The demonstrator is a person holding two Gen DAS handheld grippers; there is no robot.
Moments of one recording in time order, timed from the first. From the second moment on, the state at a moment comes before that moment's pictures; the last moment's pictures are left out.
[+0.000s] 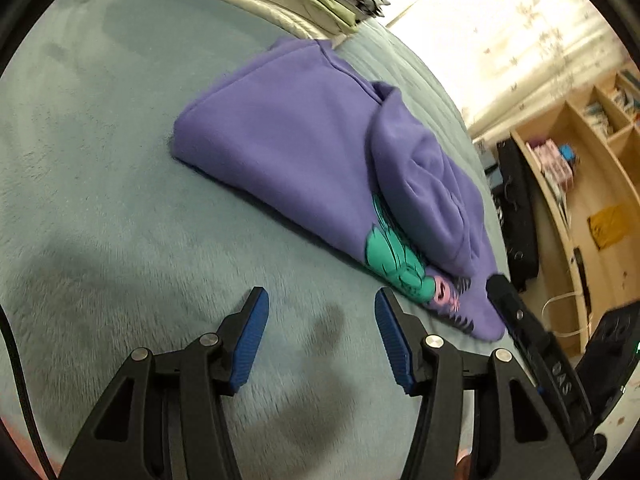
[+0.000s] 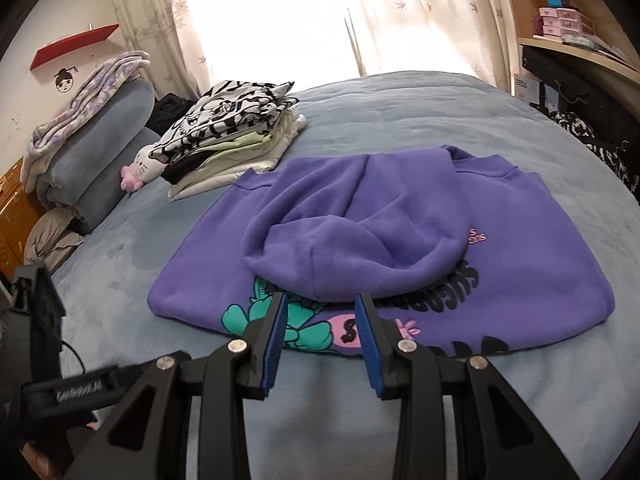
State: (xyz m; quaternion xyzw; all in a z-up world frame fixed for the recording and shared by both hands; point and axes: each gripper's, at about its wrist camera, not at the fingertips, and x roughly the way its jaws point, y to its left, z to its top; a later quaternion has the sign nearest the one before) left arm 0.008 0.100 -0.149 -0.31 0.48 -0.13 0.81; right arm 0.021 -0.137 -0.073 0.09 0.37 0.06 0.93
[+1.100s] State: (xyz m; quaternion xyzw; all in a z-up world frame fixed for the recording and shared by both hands) left arm 0.133 0.097 -0.178 -0.34 0.39 -0.11 0.85; right arm 0.129 -0.132 -0.124 0.06 0.38 0.03 0.92
